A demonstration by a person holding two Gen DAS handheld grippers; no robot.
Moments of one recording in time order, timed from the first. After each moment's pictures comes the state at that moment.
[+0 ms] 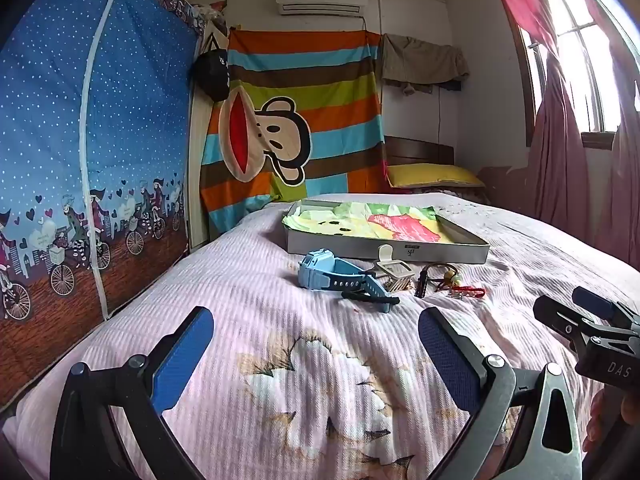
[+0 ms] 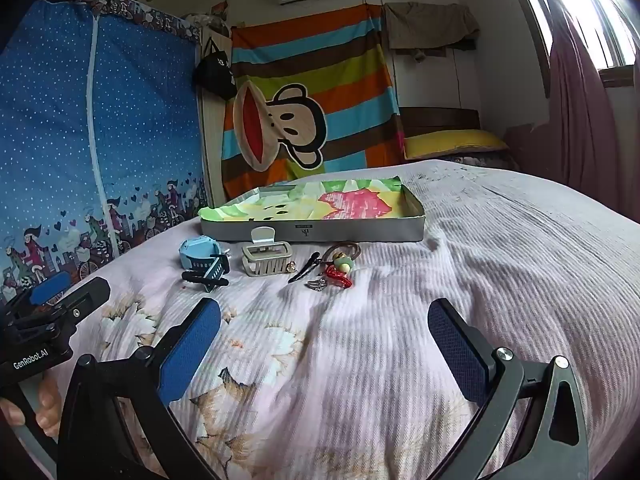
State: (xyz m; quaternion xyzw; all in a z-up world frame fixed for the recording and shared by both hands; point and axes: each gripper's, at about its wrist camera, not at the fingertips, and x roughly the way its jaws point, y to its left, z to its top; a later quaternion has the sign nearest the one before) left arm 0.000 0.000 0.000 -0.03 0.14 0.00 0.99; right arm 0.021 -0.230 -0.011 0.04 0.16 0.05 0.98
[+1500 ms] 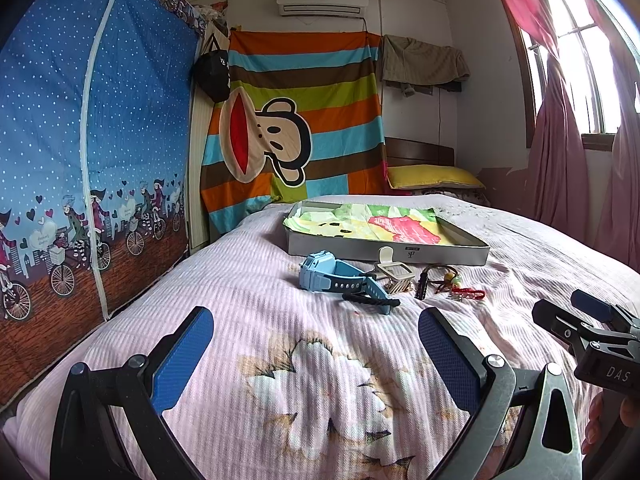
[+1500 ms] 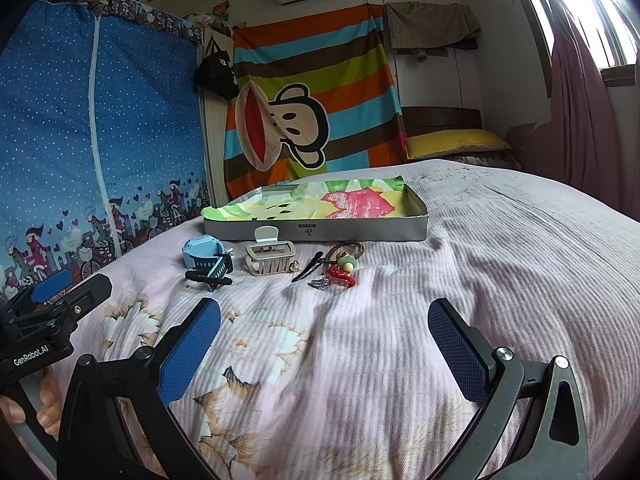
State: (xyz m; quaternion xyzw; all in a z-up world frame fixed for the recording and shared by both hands) left arm 0.000 0.002 0.002 -0.03 0.14 0.01 0.99; right arm 0.019 -0.230 -0.009 0.04 0.16 0.06 0.98
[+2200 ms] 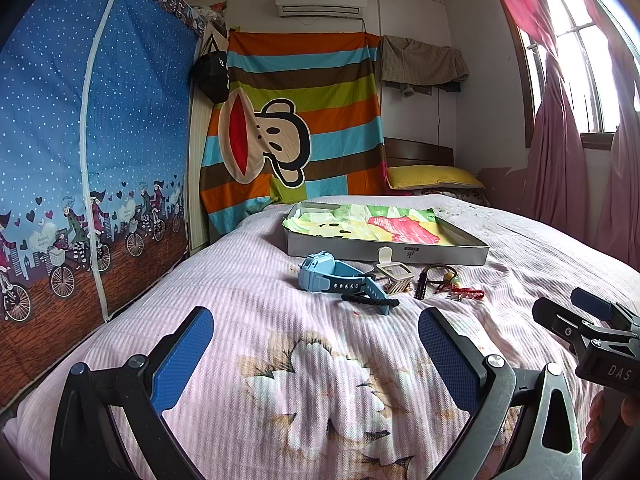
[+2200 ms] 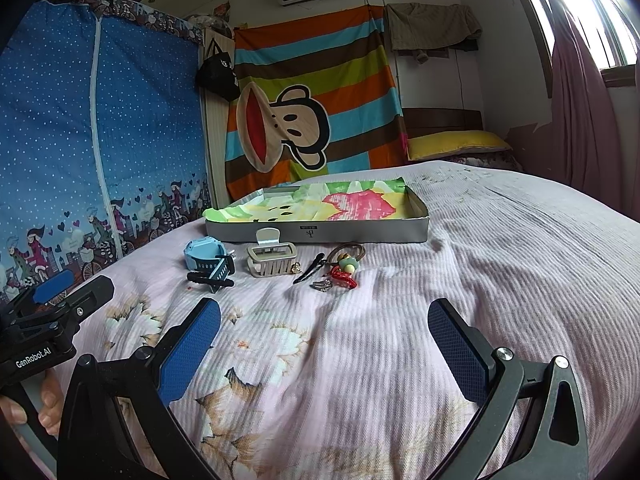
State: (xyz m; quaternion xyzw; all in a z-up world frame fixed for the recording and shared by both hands) left arm 0.000 0.001 0.001 -0.03 0.14 0.01 0.99; right arm 0.018 -0.230 -0.009 0.04 0.16 0.06 0.98
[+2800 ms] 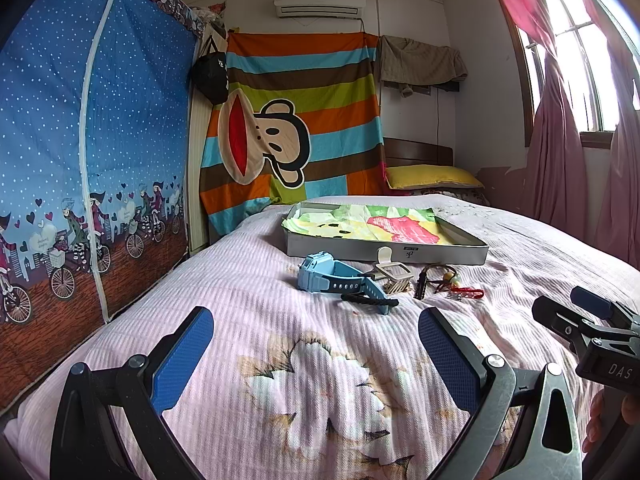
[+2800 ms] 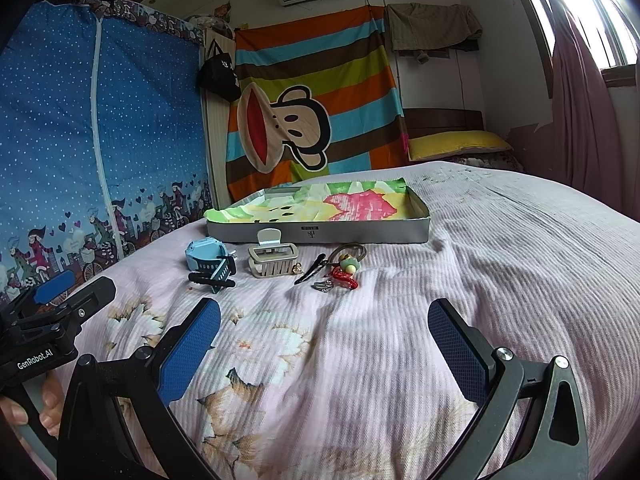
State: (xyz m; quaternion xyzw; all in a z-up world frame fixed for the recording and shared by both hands) left arm 0.002 0.003 0.002 -0.03 0.14 0.01 0.99; right arm 0.018 -0.230 -0.009 0.04 0.16 0.06 0.98
